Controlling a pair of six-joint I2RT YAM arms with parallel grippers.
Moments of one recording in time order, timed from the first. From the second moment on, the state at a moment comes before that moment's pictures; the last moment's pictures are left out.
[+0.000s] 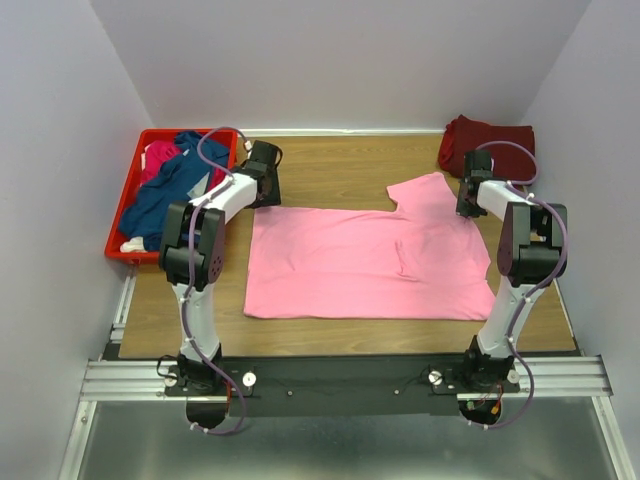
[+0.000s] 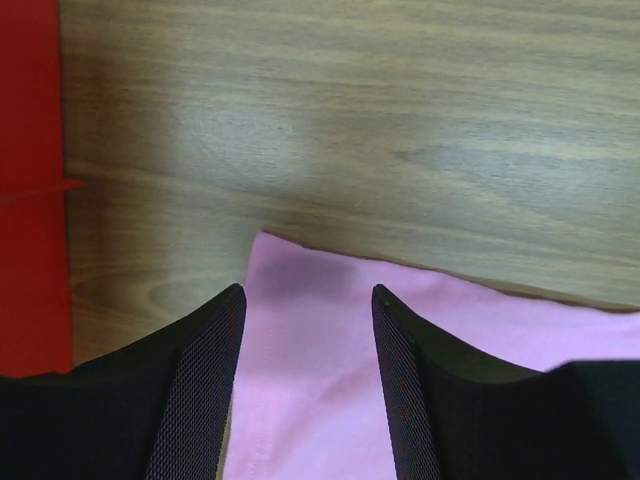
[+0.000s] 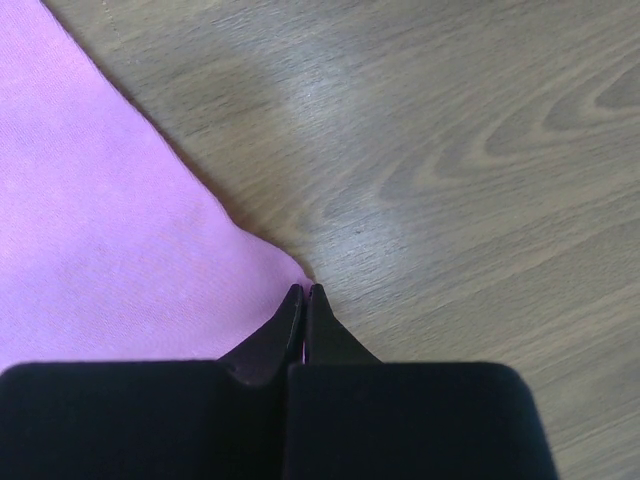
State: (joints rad) left arm -0.26 2.03 1.50 -0.45 -0.23 -0.35; right arm -0.05 1.99 1.33 -0.35 0.30 0.11
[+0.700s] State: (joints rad) left arm -0.20 2.09 1.51 -0.45 -0.16 -0.33; right arm -0.05 2.00 1.33 -0.33 0.31 0.11
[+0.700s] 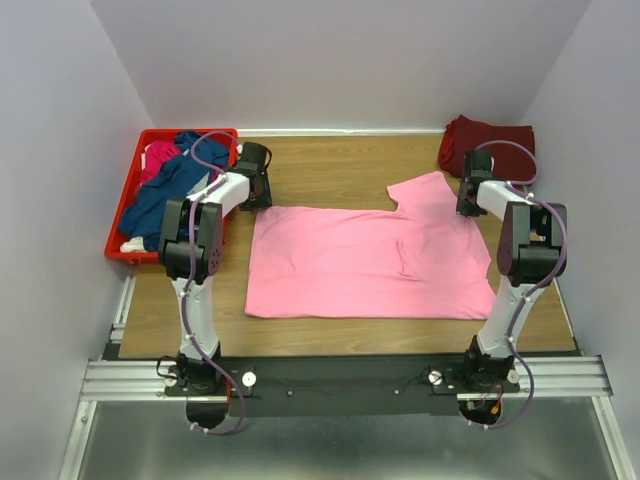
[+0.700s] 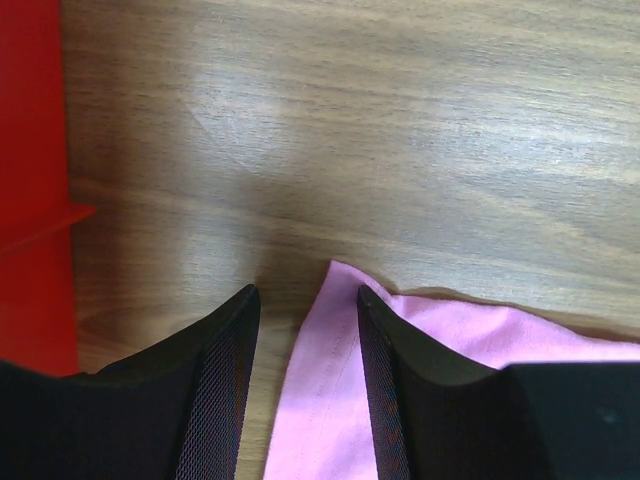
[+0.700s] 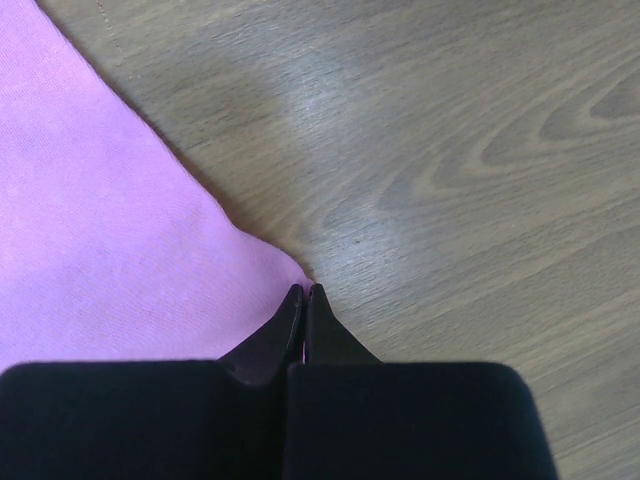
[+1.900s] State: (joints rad) left arm -0.20 1.94 1.53 -0.45 -0.17 -0.32; right arm -0.12 1.95 1.36 -0.36 0.15 0.23
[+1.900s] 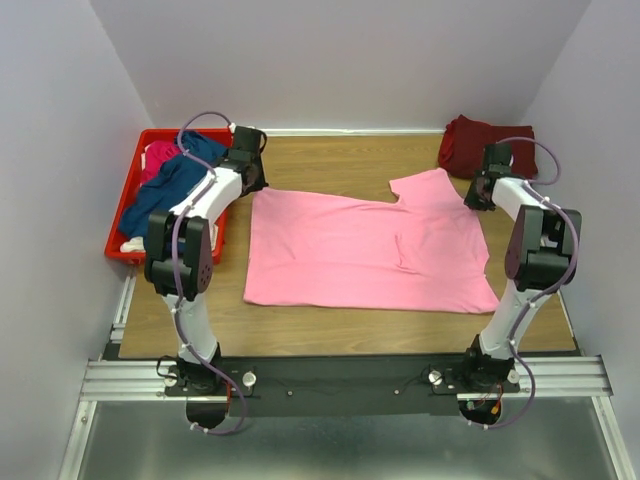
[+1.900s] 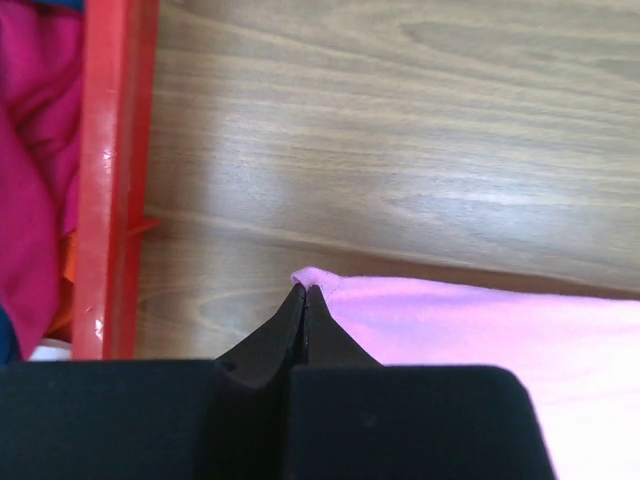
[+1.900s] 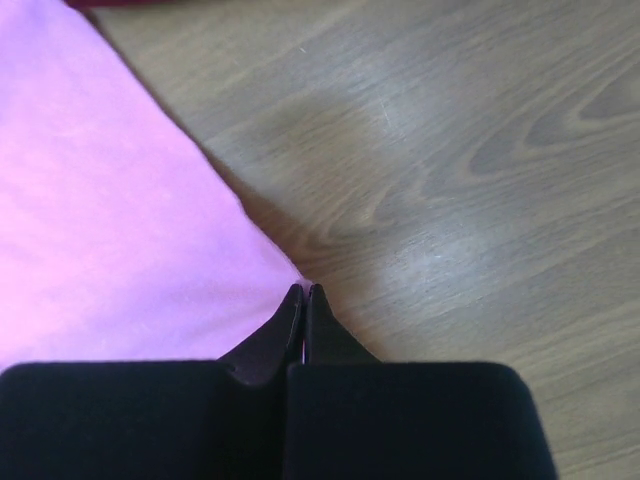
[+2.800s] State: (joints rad) left arm -0.20 1.66 1.14 -0.38 -0.17 -0.34; right arm -0.19 1.62 1.06 -0.36 0.16 0.42
